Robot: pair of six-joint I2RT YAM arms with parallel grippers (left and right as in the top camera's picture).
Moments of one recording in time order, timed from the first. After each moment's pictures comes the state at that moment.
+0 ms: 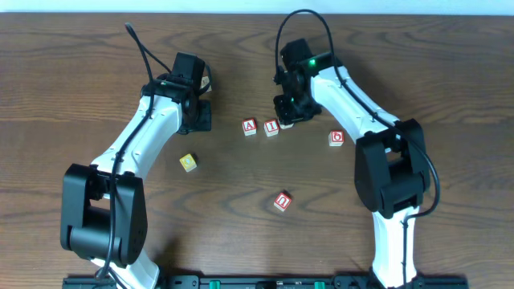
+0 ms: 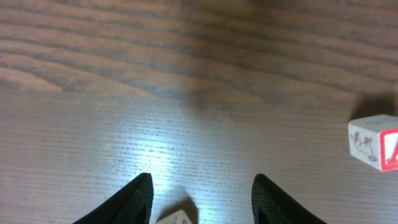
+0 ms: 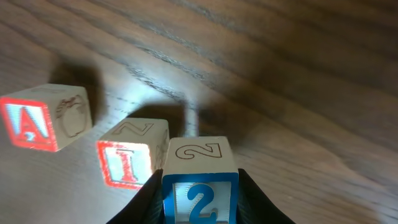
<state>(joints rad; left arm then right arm) -0.24 1.82 1.32 -0.79 -0.05 -0.28 0.39 2.21 1.76 -0.99 -0.16 0.13</state>
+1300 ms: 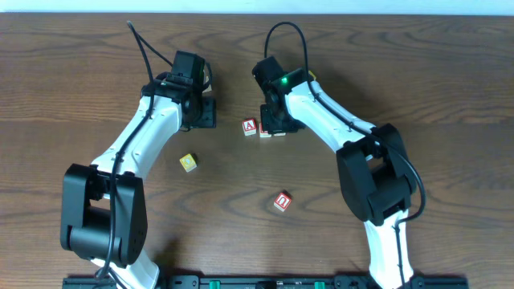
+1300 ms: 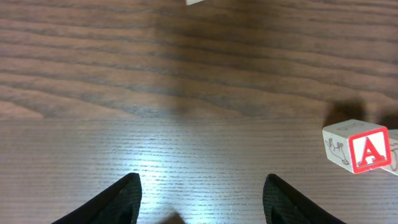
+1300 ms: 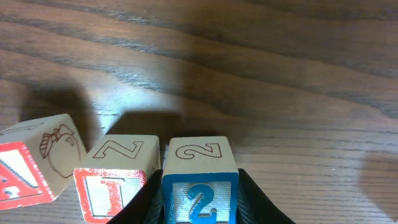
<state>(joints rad) -0.24 1.82 1.31 -0.73 0.00 -0.22 0.53 2.21 1.71 -0.96 0.06 0.48</state>
